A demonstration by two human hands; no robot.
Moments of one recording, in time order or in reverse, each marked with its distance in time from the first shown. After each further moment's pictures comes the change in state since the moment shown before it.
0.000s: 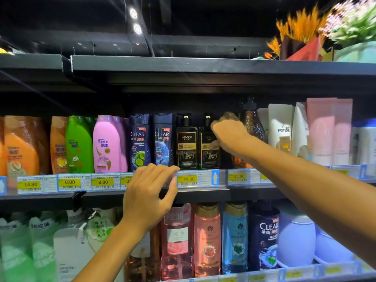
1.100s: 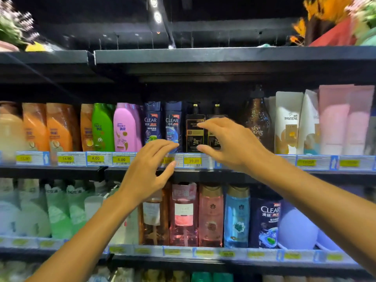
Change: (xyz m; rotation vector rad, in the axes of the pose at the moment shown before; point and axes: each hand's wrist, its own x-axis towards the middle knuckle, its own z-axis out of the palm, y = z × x) left_hand 0.007 -0.004 -0.041 -0.016 -0.294 -0.068; right_hand -0.084 -0.018 0.002 0.430 0.284 -0.259
